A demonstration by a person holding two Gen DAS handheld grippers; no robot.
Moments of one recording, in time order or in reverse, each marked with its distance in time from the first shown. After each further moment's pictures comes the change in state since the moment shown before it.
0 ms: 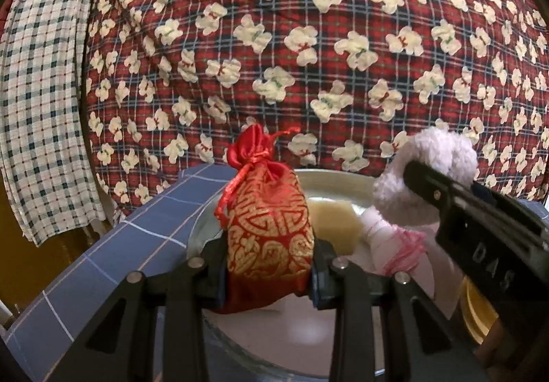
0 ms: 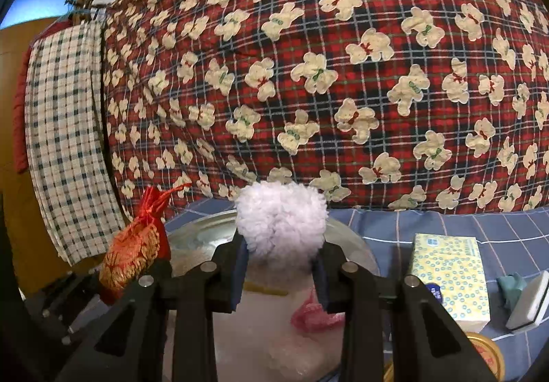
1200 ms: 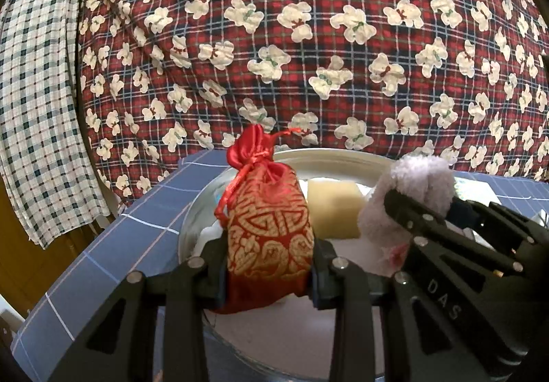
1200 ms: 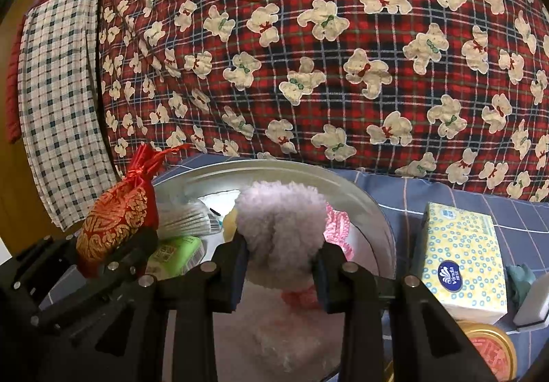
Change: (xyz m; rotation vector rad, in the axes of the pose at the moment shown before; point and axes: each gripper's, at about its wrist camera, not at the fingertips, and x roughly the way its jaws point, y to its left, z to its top) left arm 0.012 -0.007 -0.006 0.051 0.057 0.026; right arm 0.034 -0.004 -0.017 -0.038 0.164 0.003
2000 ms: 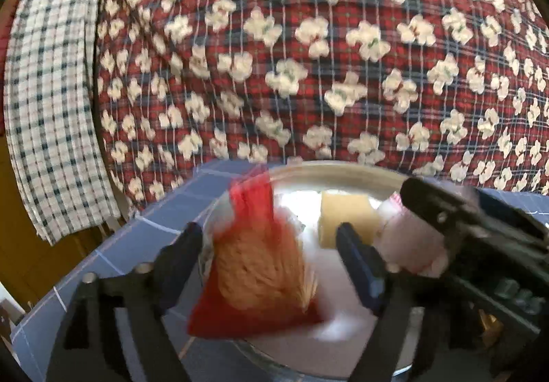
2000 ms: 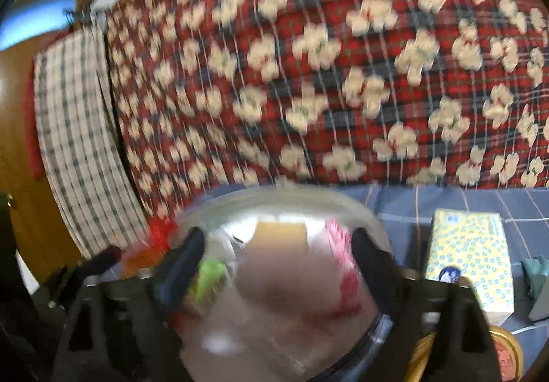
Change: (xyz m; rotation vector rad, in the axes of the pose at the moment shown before) left arm -0.015 0.004 -0.001 -0.019 -0.084 0.050; right arm -0.030 -0.019 0.006 0.105 -0.140 0.120
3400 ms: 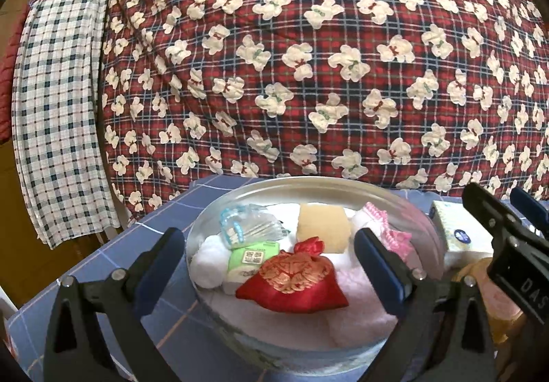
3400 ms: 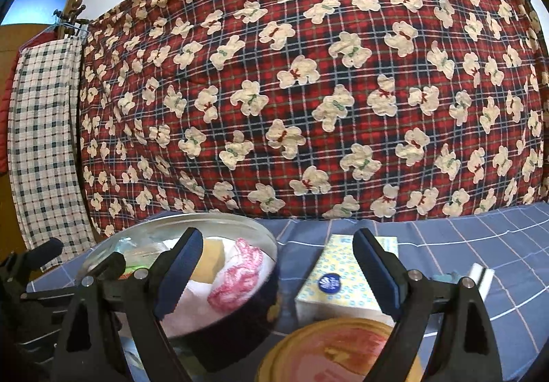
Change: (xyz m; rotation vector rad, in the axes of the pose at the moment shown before) left arm -0.032 -0.020 -0.006 -0.012 -0.057 -0.006; right arm -0.066 -0.036 -0.012 -0.069 -0.142 -0.255
